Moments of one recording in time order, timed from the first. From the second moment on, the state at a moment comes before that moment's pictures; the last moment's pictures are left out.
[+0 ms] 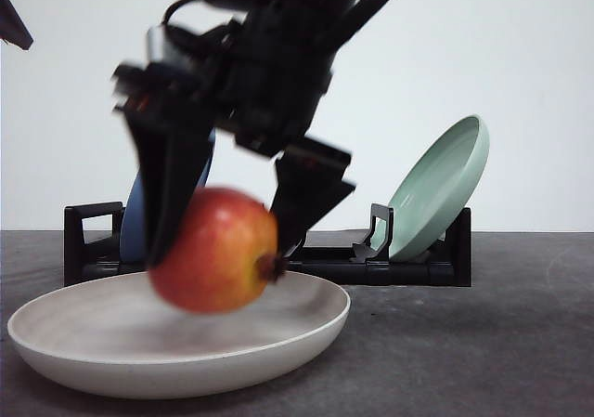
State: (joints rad) left_arx -0.15 0.73 0.73 -0.53 0.26 -0.02; right_arx 0.94 1.83 1.34 -0.70 -0.16 0.22
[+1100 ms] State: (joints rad) left_arx -0.15 0.73 0.73 -0.53 0.24 -0.02; right_arx 0.94 1.74 1.21 -0.47 -0.11 0.18
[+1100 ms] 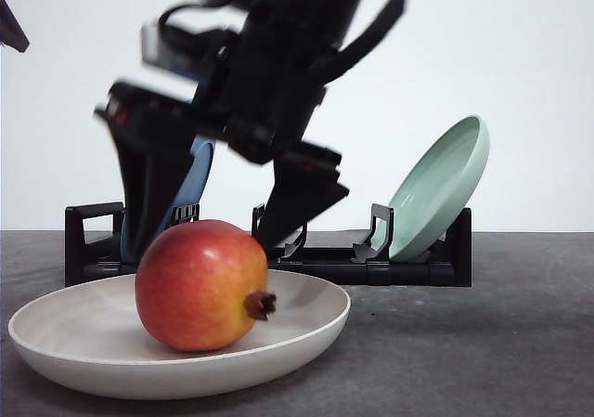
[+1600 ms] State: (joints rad) left_arx -0.15 0.73 0.73 -0.54 0.23 -0.02; right_arx 0.78 1.21 0.67 -0.14 -0.21 0.18
